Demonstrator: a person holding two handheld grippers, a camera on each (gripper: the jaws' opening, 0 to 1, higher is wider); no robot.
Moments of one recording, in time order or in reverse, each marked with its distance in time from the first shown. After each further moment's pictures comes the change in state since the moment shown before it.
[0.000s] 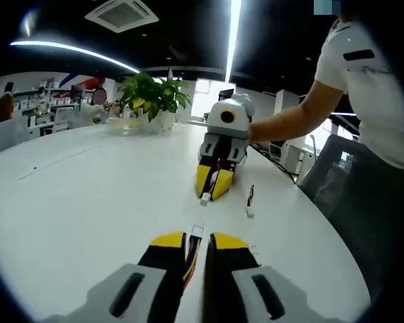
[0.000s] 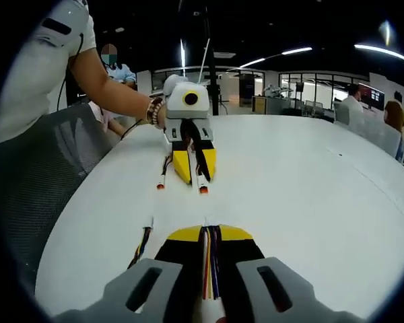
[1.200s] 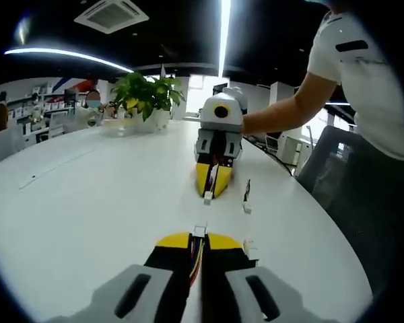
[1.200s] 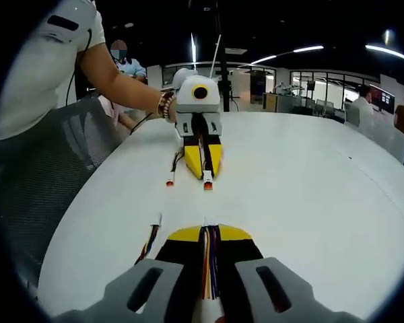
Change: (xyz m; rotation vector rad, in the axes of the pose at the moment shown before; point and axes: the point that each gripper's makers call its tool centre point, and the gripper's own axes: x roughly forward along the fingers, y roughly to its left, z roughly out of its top) left arm -0.005 -0.005 0.001 0.054 0.034 -0.018; right arm 0.001 0.006 0.000 -0.030 0.033 0.062
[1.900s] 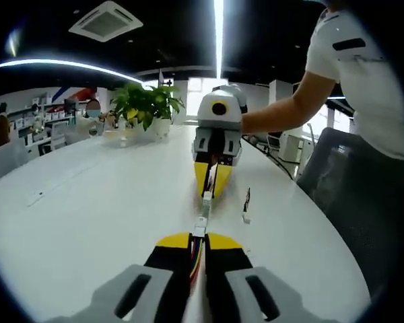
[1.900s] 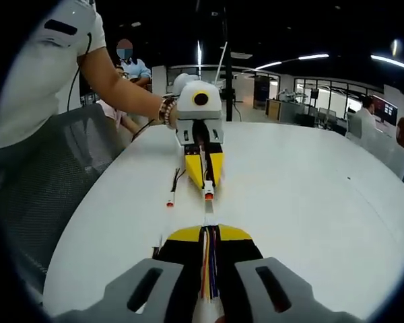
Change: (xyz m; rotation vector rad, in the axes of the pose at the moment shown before) left arm -0.010 0.005 0.020 0.056 -0.022 0.032; right arm -0.001 -0.001 0.032 -0.054 -0.018 -0.002
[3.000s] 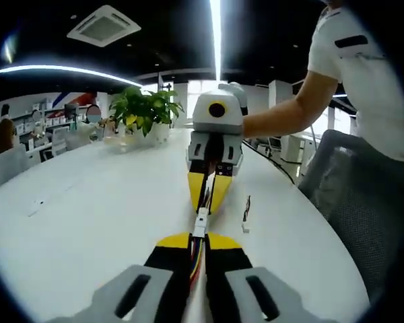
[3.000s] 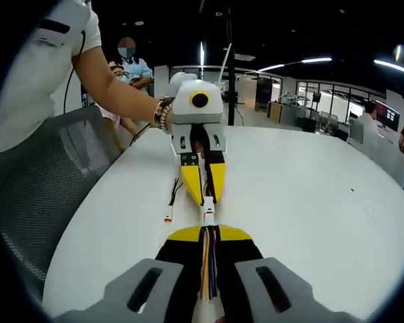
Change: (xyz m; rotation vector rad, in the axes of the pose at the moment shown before) left arm 0.005 -0.004 0.010 0.022 -0.012 0.012; right arm 0.016 0.001 0.016 -0.020 -0.005 -0.001
